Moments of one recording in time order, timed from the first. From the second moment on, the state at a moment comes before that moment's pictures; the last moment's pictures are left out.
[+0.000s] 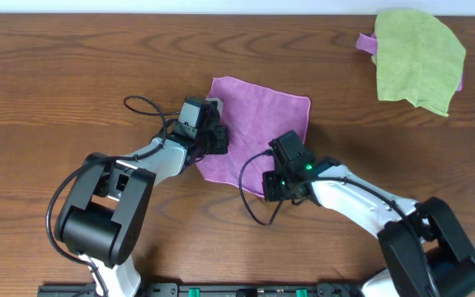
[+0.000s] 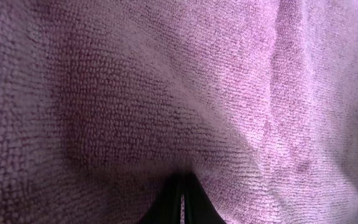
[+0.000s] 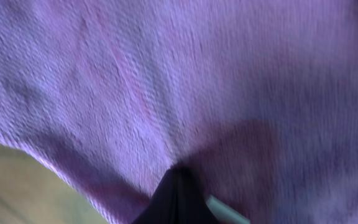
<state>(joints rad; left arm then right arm) -0.38 1.89 0.92 0.02 0.30 -0.41 0.56 1.65 0.78 -0.43 -0.18 0.45</state>
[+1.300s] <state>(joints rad) -0.39 1.89 1.09 -0.29 0.27 -0.37 0.62 1.51 0.74 -0.54 -0.05 0.47</state>
